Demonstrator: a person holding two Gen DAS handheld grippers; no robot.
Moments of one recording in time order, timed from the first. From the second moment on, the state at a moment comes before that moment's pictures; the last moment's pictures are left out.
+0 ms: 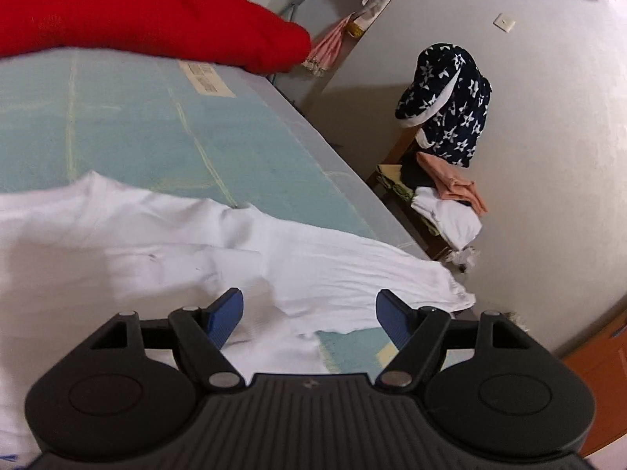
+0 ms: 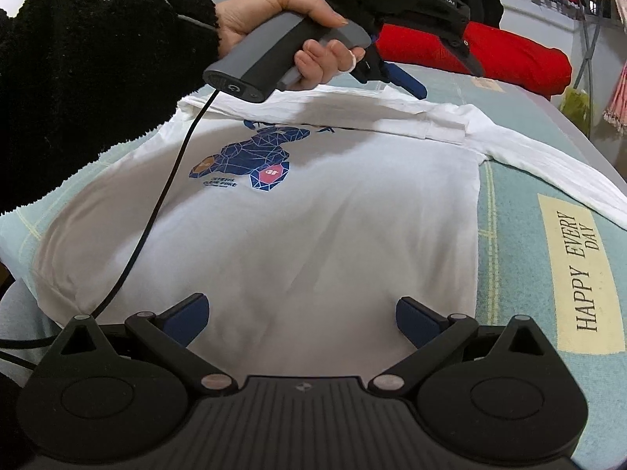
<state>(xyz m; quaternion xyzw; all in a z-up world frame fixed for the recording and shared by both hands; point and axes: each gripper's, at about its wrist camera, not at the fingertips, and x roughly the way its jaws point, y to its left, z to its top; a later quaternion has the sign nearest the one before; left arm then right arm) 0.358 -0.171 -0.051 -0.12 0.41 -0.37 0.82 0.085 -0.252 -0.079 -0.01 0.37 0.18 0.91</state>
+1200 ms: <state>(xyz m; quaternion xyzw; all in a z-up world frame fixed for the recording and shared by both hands) 0.279 0.073 -0.107 0.07 0.29 0.08 0.95 0.098 -0.210 -0.068 -0.07 0.38 0.18 0.90</state>
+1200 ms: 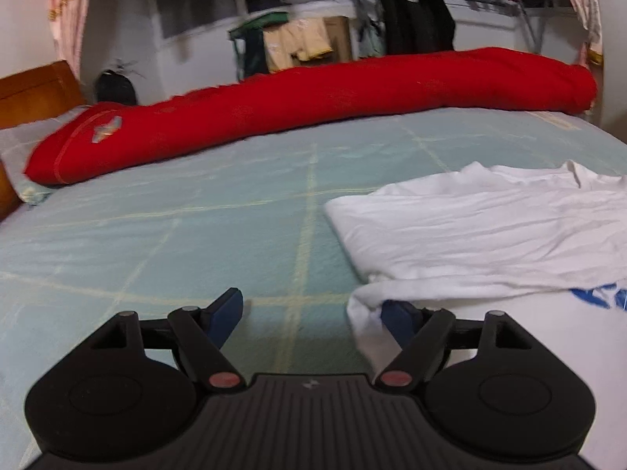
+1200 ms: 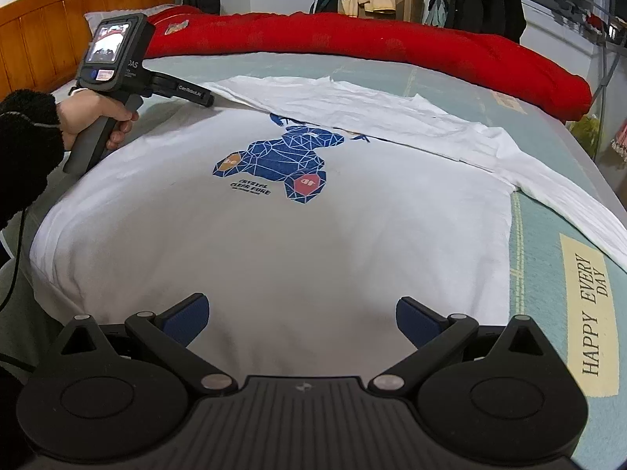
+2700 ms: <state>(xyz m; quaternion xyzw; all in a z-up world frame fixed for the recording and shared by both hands) 0.376 0.100 -0.104 -0.11 0.34 -0.10 0.93 0.127 -0.218 -0.080 -0.05 0.38 0.18 0.90</state>
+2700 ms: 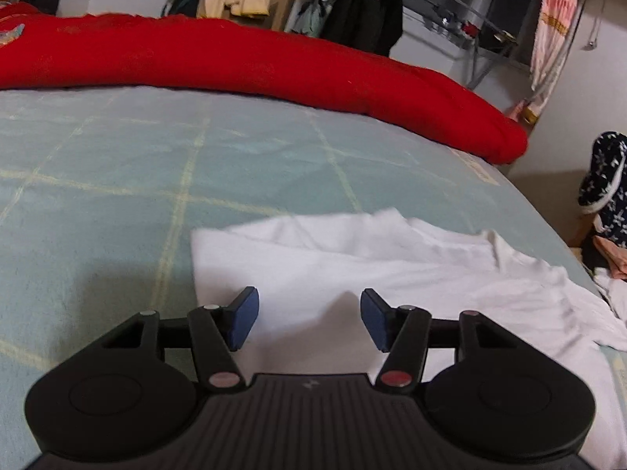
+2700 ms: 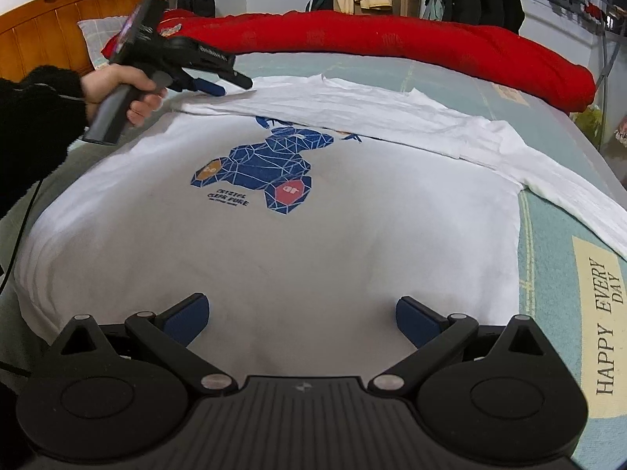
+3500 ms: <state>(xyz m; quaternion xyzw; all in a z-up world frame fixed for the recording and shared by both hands) 0.377 0.075 -0.085 -0.03 0.36 -0.06 0.93 0.130 -0.219 -0.088 -0.05 0.38 0.18 0.91</state>
